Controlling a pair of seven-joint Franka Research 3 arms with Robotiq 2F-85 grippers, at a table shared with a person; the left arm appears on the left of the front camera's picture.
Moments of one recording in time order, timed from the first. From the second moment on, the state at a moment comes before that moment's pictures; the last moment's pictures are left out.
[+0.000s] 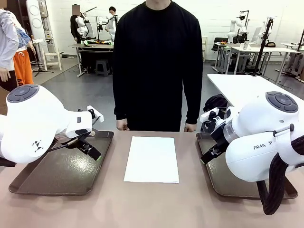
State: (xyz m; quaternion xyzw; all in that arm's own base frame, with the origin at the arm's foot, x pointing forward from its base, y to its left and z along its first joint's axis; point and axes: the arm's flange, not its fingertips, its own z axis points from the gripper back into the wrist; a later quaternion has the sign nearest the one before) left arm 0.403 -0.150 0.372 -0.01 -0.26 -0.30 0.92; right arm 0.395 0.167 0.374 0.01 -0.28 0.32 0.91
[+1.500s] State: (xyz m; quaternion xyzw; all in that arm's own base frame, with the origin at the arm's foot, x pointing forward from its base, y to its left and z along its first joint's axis) left arm 0.381 -0.079 0.495 -0.13 -0.36 -0.32 0.87; right arm 0.383 0.030 0.496 0.10 -0.37 0.28 0.88
